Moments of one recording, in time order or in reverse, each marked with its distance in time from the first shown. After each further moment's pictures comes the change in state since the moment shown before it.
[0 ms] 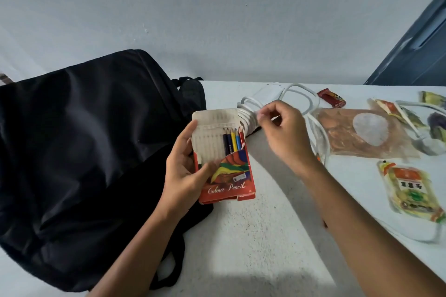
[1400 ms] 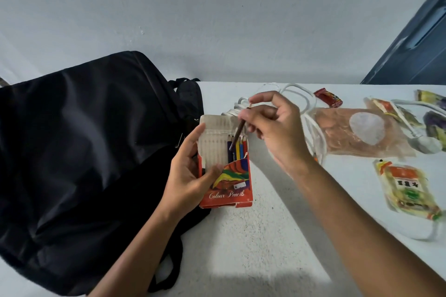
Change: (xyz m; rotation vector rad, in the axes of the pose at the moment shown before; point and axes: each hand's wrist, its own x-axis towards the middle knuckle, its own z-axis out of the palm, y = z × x) left_hand 0.001 -0.004 0.000 0.106 -0.089 -0.018; right_hand -0.002 -0.024 -0.001 0.578 -0.063 0.125
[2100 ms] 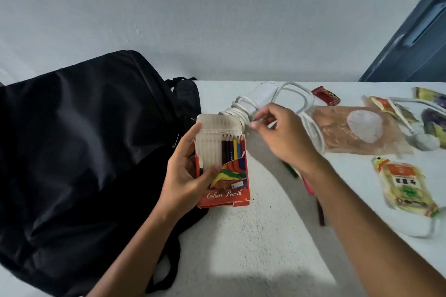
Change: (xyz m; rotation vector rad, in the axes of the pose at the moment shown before) left_hand -0.001 0.002 0.000 0.042 0.010 0.018; right_hand 0.003 0.012 -0.024 -0.760 -0.109 -0.022
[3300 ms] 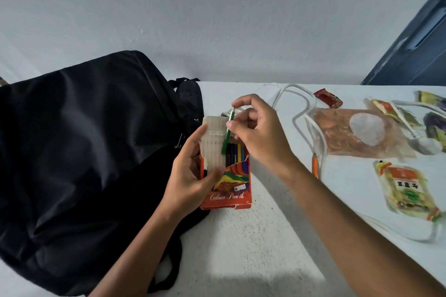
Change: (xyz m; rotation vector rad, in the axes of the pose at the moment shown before) left_hand 0.000 -0.002 0.001 0.067 -0.027 0.008; right_hand 0.001 -0.032 0.028 0.380 0.032 -0.040
